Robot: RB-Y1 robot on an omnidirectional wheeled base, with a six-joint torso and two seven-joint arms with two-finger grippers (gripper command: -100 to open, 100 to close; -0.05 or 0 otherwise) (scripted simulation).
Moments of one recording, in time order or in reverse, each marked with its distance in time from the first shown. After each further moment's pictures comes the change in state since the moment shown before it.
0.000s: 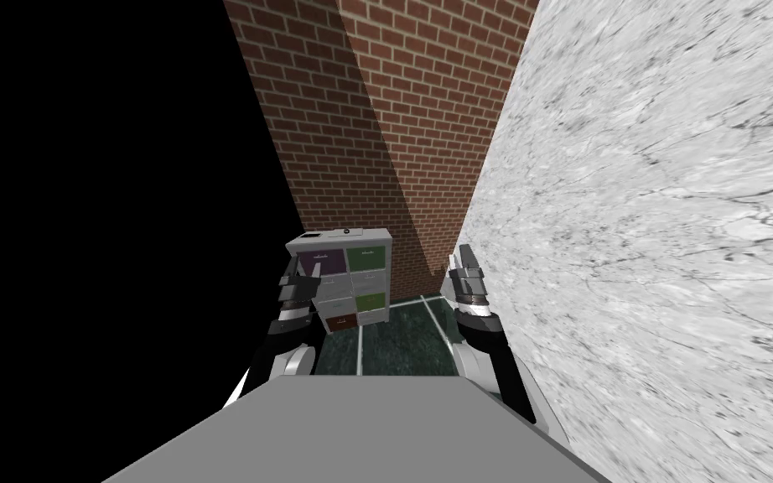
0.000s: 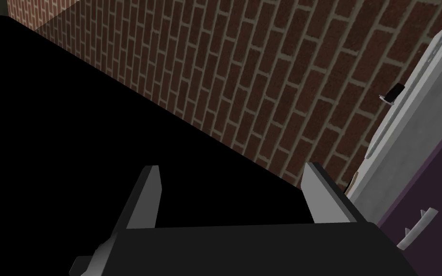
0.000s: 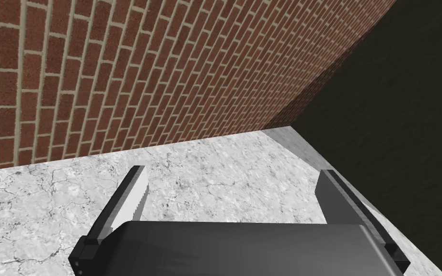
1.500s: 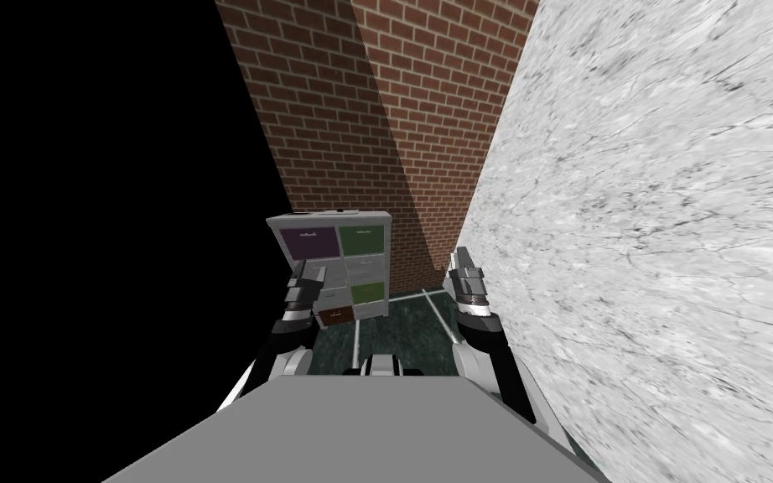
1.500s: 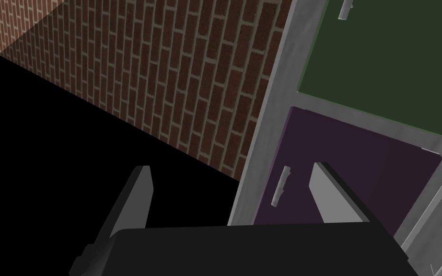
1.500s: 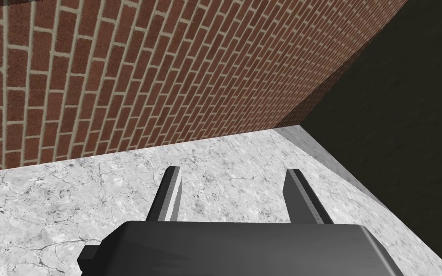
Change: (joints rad) left arm -0.022 0.093 0.004 0.085 0.006 -0.014 0.007; right arm 0.000 0.000 0.000 0.000 0.000 0.000 0.000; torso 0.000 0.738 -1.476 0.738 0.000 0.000
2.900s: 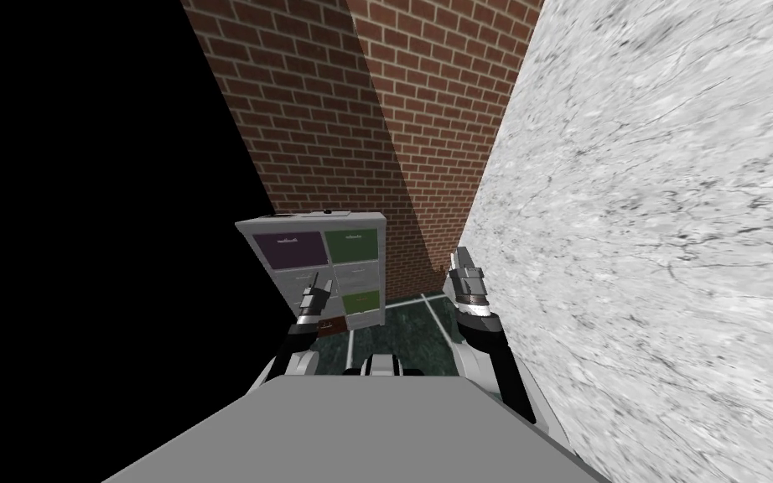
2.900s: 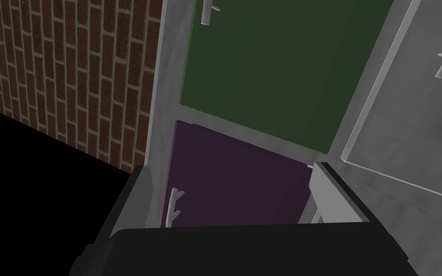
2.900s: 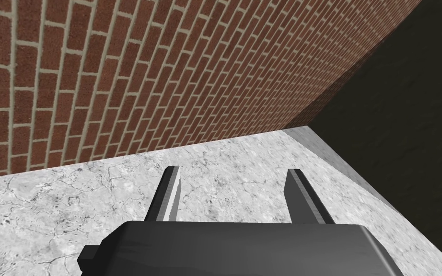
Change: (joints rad) left arm -0.076 0.004 0.006 0.295 0.016 -0.051 0.017; right arm 0.000 0.000 0.000 0.000 0.000 0.000 0.000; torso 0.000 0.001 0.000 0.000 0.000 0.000
